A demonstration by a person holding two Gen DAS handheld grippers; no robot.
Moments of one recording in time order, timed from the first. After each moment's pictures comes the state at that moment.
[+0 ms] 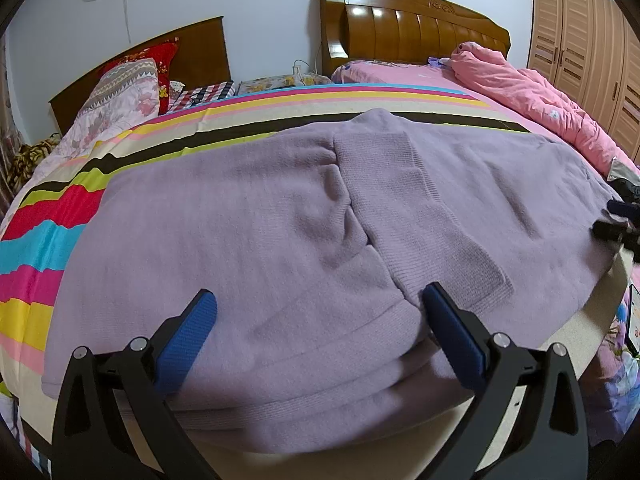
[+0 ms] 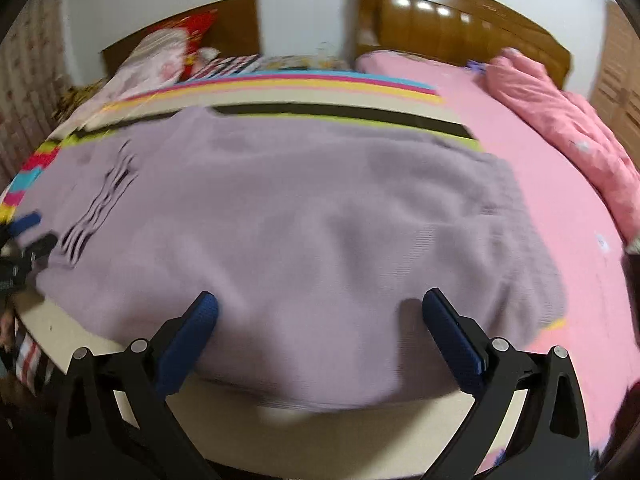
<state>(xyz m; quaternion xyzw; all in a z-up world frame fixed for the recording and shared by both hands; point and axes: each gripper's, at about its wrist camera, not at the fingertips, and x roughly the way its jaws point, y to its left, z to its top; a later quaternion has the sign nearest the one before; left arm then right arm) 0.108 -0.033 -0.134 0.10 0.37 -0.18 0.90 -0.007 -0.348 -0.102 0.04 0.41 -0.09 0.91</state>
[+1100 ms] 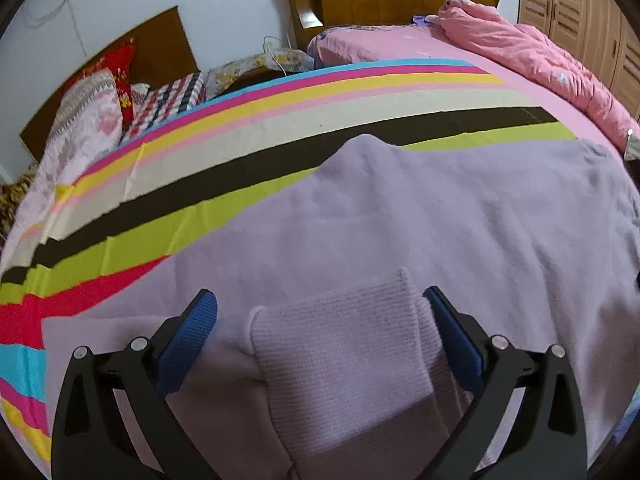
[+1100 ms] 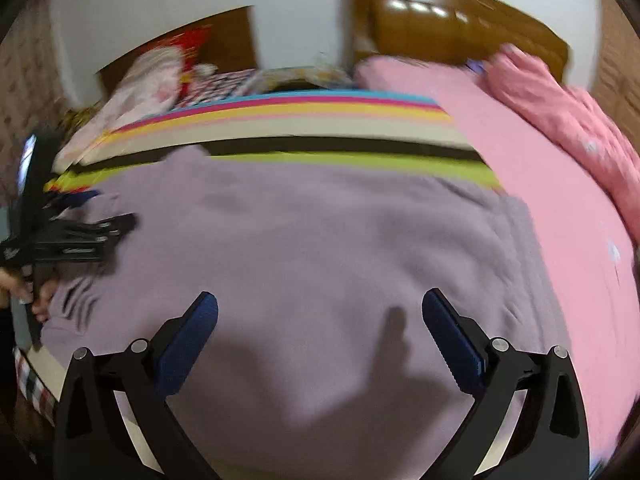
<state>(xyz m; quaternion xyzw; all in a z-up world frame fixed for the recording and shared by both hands) 0.227 -0.118 -0.132 0.17 0.43 -0.20 0.87 0.056 -0.325 -0.086 0.03 0.41 -0.04 0.91</state>
